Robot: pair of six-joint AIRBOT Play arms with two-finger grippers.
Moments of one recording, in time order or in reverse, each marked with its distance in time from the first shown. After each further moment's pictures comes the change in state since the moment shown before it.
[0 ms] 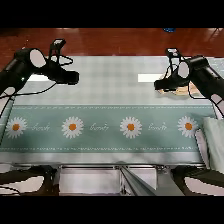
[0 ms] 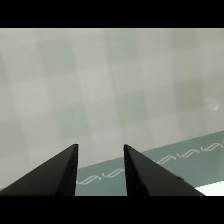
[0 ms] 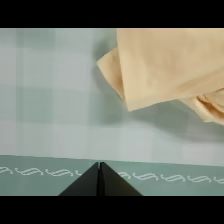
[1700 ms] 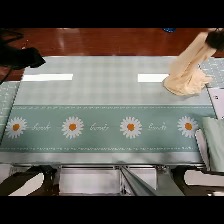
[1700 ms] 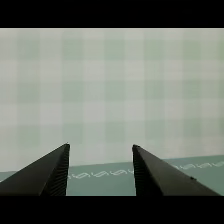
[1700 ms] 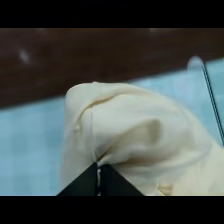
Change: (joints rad) left arm 0.217 0.339 0.063 -0.040 -0.151 0.016; right arm -0.509 -0.071 0.496 0.486 -0.160 -0.356
